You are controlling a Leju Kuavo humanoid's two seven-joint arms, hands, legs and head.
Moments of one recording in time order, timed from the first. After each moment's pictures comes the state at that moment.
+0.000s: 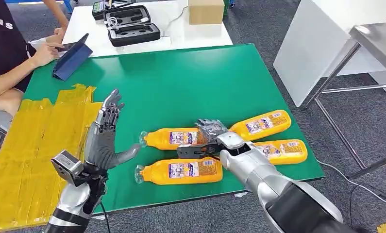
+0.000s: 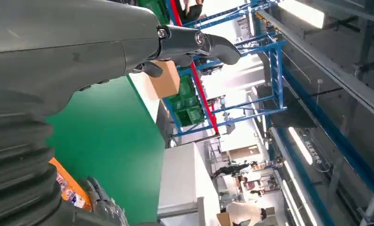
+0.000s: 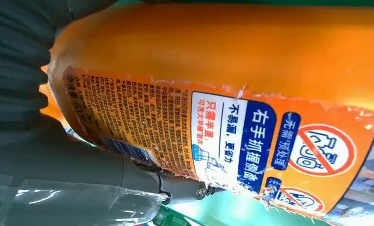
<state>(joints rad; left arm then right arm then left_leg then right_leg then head) -0.19 0.00 -0.32 -1.52 0.05 0.08 -0.47 -0.82 0.12 0.82 -0.35 0.97 -0.05 -0.02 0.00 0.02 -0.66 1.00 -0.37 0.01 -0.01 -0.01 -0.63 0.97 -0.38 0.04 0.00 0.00</state>
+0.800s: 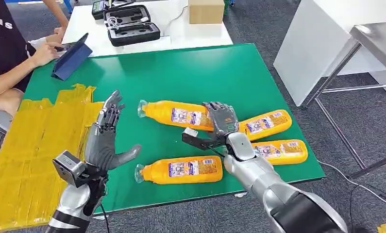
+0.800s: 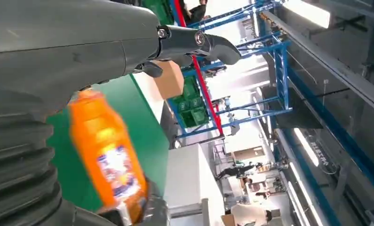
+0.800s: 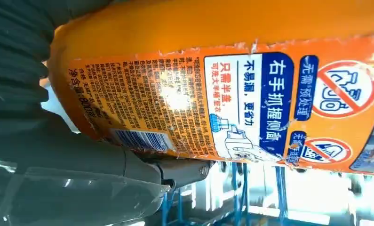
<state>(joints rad) -0.18 0.00 -0.32 -1.54 0.03 0.11 -0.44 -0.70 0.08 0.64 -0.50 0.96 -0.68 -0.10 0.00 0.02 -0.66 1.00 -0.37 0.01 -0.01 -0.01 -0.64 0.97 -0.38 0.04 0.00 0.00</state>
